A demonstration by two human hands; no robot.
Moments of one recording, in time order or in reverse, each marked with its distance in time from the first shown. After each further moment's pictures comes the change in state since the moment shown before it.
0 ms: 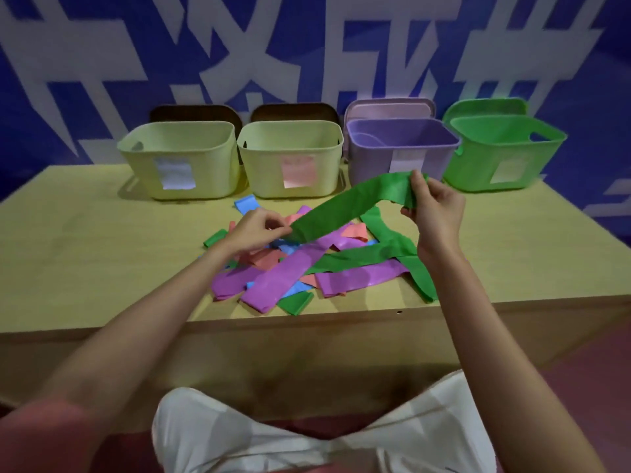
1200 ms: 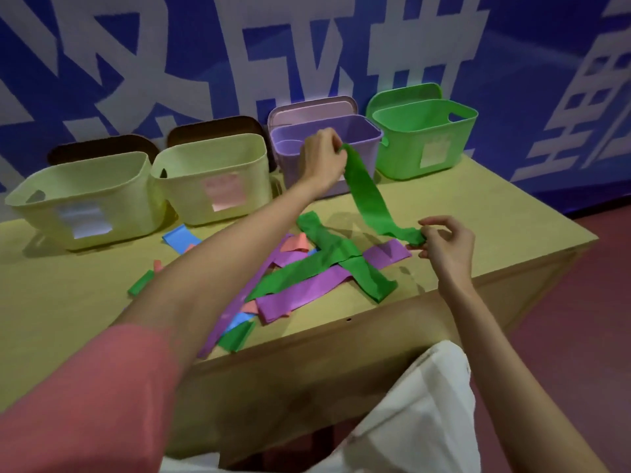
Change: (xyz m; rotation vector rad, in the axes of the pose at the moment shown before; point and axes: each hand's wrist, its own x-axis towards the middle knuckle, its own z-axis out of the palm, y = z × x) left_hand 0.157 0.209 0.096 -0.021 0.326 0.180; right_hand 0.018 0.049 -0.134 -0.280 0.251 0.095
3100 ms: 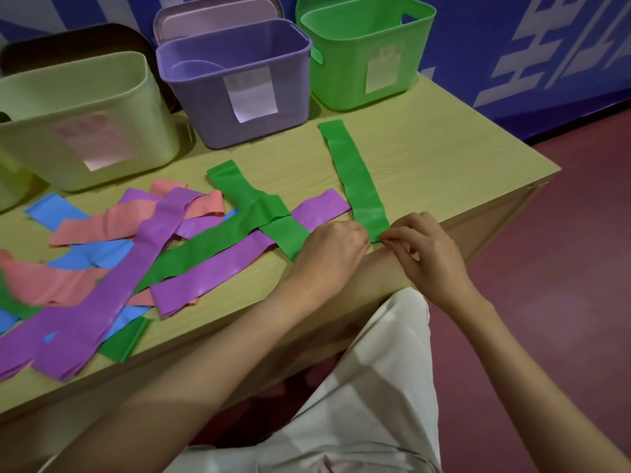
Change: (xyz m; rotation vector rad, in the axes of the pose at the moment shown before) left_hand -0.185 0.036 0.102 0.207 -0.510 0.434; right_hand 0.011 0.096 -0.090 -0.695 -0.311 -0.770
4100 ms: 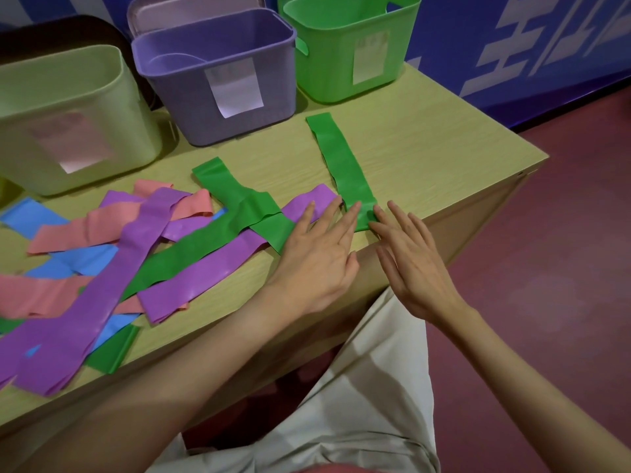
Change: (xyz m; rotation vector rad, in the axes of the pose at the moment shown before) left_hand -0.018 -0.003 -0.010 0.394 -0.237 0.055; right_hand -0.019 -0.014 0.010 -0.147 -0.175 0.053
